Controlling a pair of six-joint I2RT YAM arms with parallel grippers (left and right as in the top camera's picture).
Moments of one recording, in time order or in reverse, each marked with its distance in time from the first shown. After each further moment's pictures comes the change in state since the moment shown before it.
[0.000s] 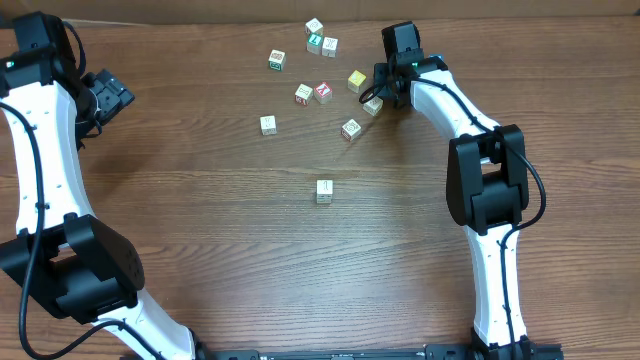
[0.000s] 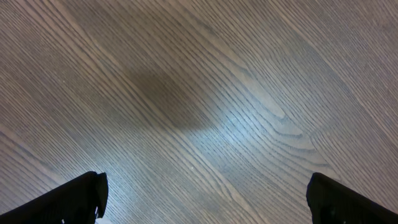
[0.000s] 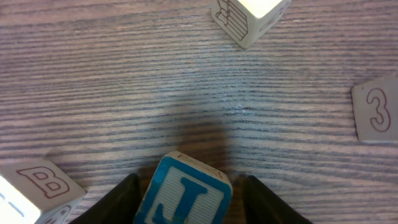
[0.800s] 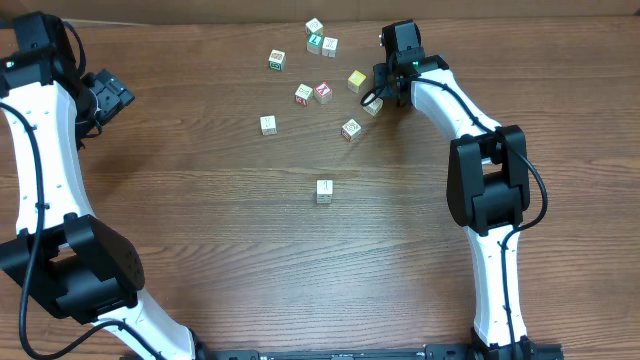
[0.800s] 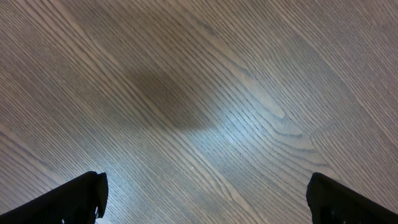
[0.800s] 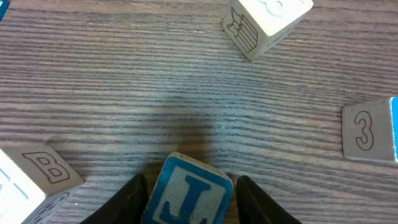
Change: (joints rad) left arm 0.000 0.000 0.000 0.000 0.000 0.000; right arm 0.000 -0.009 0.000 -0.004 0.008 -0.114
